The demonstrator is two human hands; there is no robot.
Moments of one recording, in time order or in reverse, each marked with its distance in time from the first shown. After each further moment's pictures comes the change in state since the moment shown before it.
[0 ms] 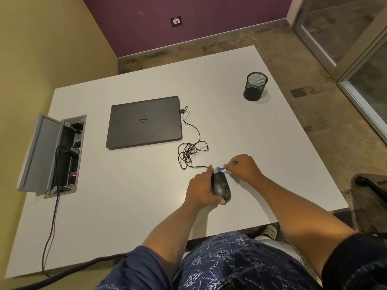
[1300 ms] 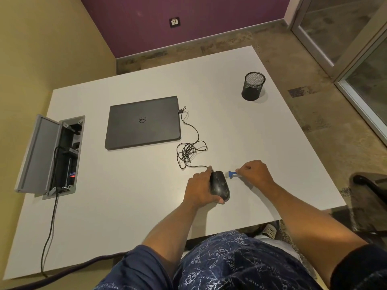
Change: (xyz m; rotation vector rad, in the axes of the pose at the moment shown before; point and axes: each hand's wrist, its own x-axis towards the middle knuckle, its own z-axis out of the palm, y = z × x) left_hand 0.002 -0.002 -0.001 0.036 -0.014 0.018; right_hand -0.019 0.037 -0.014 0.115 0.072 0.136
